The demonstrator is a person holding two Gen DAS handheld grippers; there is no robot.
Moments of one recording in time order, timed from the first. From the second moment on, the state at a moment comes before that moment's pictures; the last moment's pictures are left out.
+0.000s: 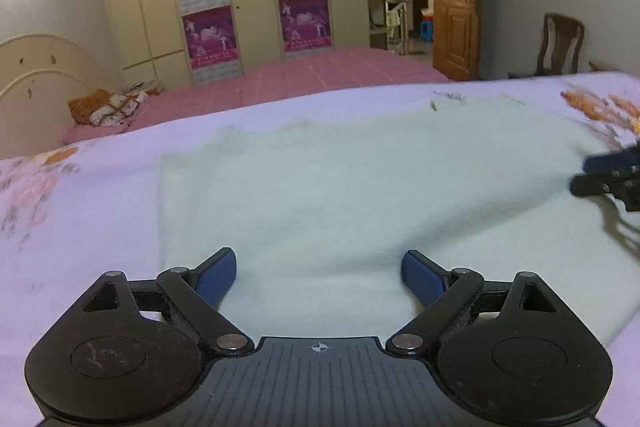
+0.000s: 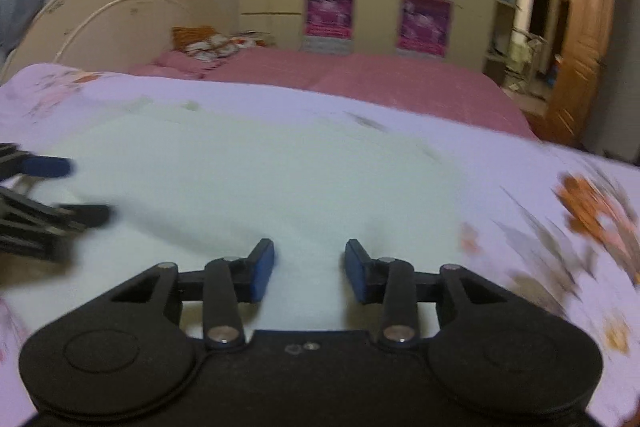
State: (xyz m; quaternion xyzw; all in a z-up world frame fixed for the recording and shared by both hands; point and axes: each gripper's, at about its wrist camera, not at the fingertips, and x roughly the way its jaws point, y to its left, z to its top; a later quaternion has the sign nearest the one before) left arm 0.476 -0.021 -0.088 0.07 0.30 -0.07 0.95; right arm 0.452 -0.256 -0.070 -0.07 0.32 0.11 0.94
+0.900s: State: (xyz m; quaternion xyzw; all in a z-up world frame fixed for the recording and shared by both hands) left arm 0.404 -0.015 -0.096 0.03 0.34 -0.06 0.94; right arm 0.362 -0.205 -0.075 -0.08 0.32 0.11 0.94
